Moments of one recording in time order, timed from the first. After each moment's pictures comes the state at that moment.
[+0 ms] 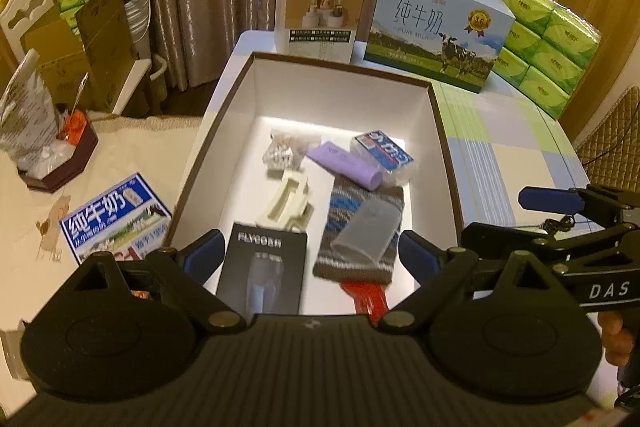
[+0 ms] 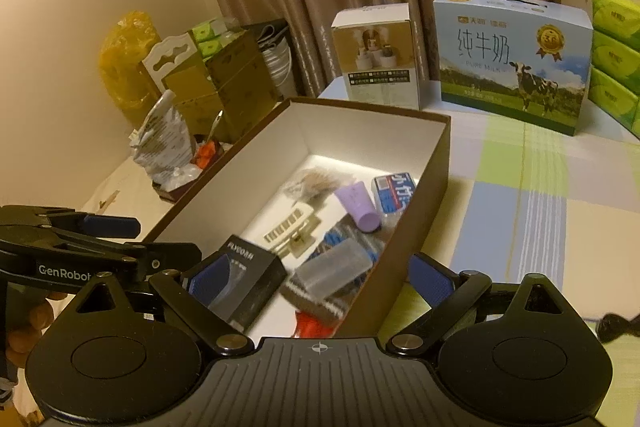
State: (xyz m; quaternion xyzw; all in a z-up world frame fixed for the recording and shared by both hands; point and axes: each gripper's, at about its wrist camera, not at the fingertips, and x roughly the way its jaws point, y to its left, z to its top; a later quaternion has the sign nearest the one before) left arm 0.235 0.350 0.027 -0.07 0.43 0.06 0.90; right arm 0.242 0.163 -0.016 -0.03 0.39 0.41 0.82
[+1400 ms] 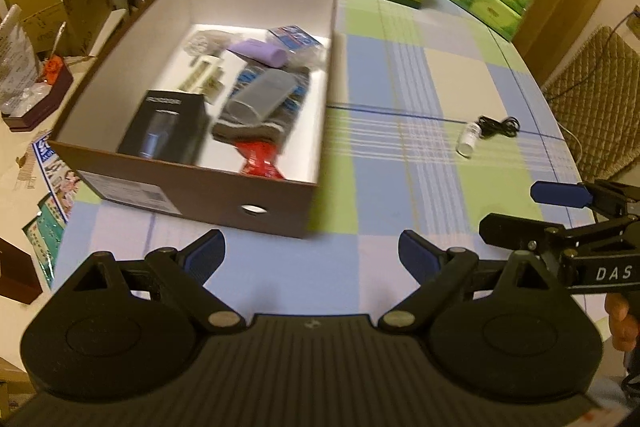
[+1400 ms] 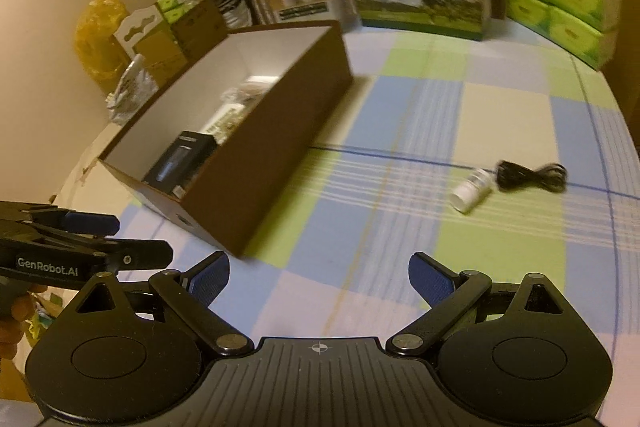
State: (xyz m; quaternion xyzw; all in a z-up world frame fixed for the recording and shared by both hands) left arm 0.158 0.216 -0.005 -0.08 0.49 0.04 0.86; right arm 0.185 -0.001 -0.042 -0.03 0.46 0.36 0.82
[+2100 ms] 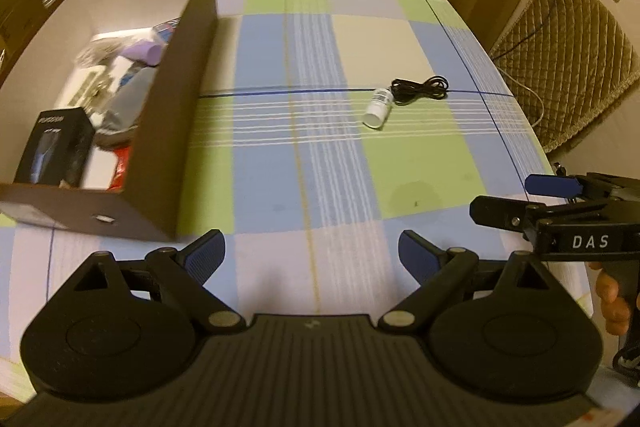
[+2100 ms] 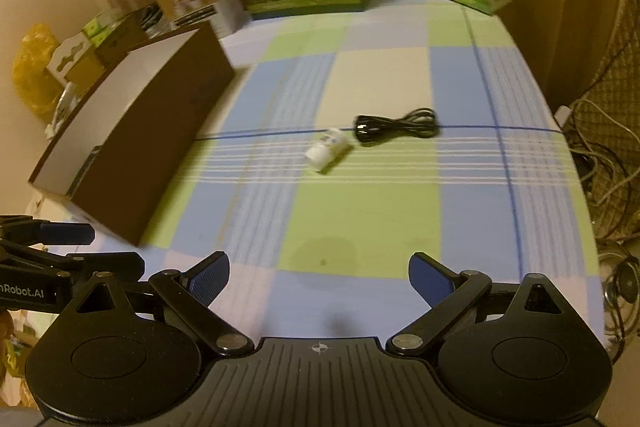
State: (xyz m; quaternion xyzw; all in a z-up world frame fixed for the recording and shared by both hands) left arm 0.193 0.109 -0.025 -0.04 0.51 -0.03 0.86; right arm 0.211 -0.110 -0.061 0.01 0.48 0.26 0.84
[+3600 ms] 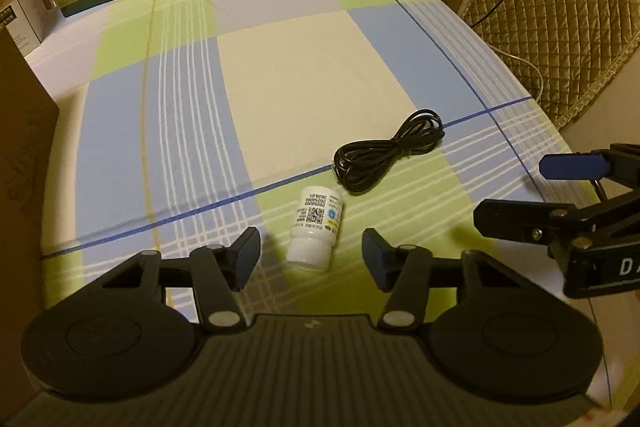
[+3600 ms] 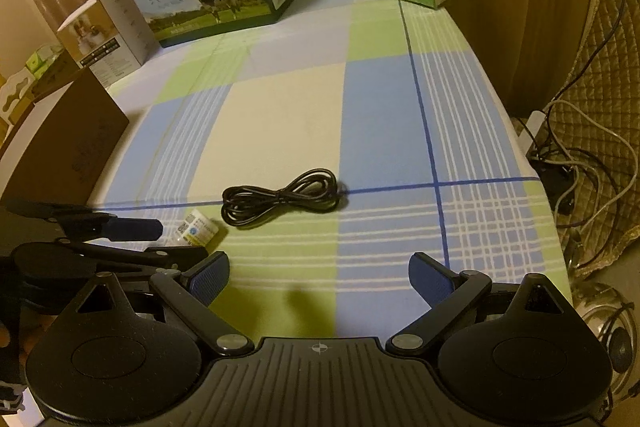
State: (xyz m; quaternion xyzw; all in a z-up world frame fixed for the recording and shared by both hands) left arm 0.374 0.024 -0.123 0.05 0.51 -0.12 0.85; right arm 0.349 -0.138 -0.117 0.03 0.48 0.21 0.85
